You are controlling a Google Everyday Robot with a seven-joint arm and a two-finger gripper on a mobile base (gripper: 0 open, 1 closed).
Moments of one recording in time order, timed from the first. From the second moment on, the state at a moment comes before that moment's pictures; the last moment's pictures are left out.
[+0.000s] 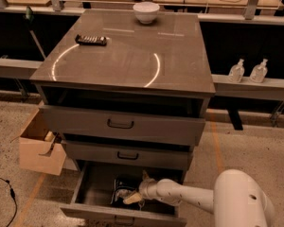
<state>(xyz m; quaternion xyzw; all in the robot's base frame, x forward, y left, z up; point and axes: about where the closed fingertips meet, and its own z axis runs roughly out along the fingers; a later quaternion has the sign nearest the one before) 0.606 0.034 0.177 -0.42 0.80 0.20 0.37</state>
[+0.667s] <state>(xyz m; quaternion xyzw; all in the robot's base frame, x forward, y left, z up) 0.622 0.033 0.173 -0.41 0.81 0.19 0.37</state>
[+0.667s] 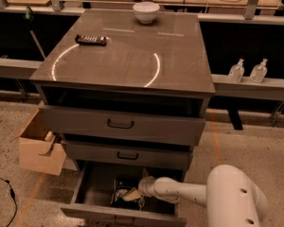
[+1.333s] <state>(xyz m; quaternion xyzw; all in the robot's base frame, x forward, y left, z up) 0.626 0.032 0.155 -0.42 0.82 0.18 0.34</state>
